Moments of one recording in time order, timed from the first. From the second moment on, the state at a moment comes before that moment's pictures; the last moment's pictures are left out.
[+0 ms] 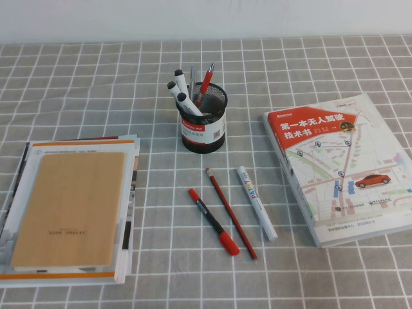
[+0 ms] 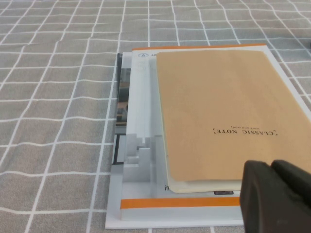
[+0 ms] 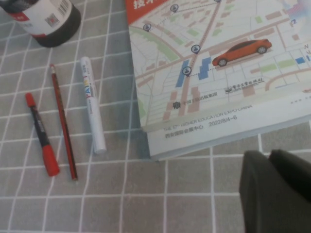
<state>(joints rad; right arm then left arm) -0.01 0.64 -0.46 0.52 0.64 -0.19 -0.07 -0.02 0.03 -0.03 0.38 0.07</state>
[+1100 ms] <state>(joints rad) 0.73 1.45 -0.91 0.55 0.06 -0.49 -0.07 -0.02 0.03 -0.03 0.38 0.07</state>
